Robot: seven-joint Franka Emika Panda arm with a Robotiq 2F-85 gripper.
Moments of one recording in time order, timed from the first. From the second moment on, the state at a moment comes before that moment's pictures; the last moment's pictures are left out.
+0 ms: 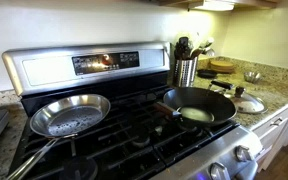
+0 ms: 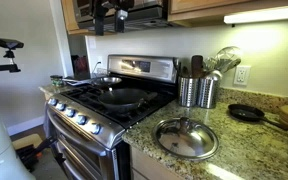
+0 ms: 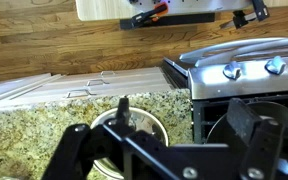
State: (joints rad) arm -0.16 -0.74 -0.20 -2.41 -0.17 1.57 -0.20
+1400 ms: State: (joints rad) arm -0.16 -0.51 -0.32 -2.41 -0.14 2.01 -0.21
